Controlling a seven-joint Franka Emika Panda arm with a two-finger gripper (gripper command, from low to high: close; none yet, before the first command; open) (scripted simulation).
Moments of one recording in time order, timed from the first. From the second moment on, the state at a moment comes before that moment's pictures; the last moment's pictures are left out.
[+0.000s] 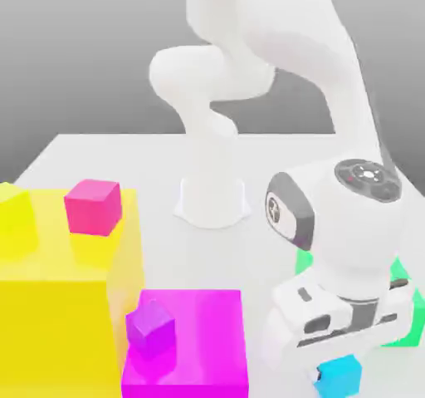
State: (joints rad) arm 0.10 0.35 0.17 -2.34 -0.14 2.67 0.86
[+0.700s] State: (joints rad) arm -0.39 -0.19 -0.21 -2.31 -0.04 2.12 1.33
